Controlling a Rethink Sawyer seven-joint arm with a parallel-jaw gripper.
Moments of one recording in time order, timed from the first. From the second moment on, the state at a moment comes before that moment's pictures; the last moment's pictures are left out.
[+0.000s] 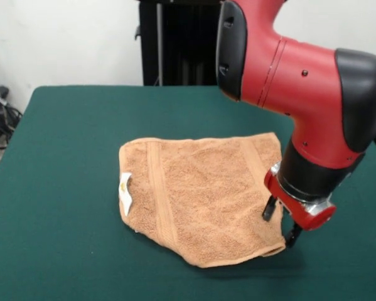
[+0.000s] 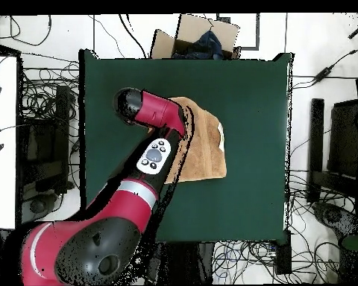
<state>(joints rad) 0.21 -0.01 -0.52 1.04 0.64 0.72 2.43</state>
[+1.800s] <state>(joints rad) 0.15 -0.11 -0.53 1.21 0.64 0.71 2.44</state>
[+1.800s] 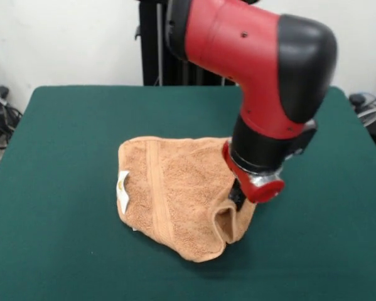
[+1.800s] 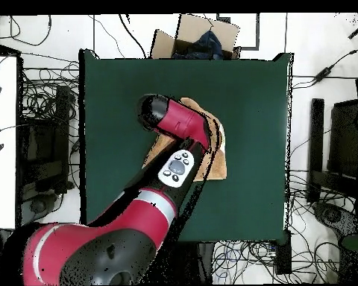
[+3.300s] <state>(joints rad) -0.26 -0.33 -0.03 1.49 0.79 0.85 2.43</state>
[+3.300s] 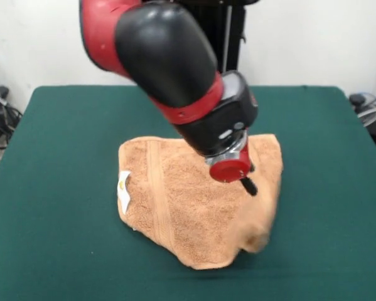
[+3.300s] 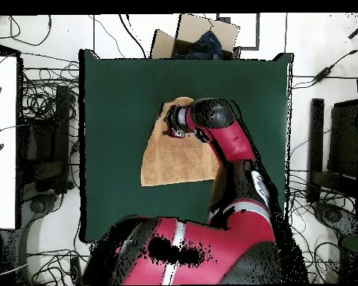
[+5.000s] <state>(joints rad) -0.08 -0.37 0.03 1.50 0.30 0.74 2.39</state>
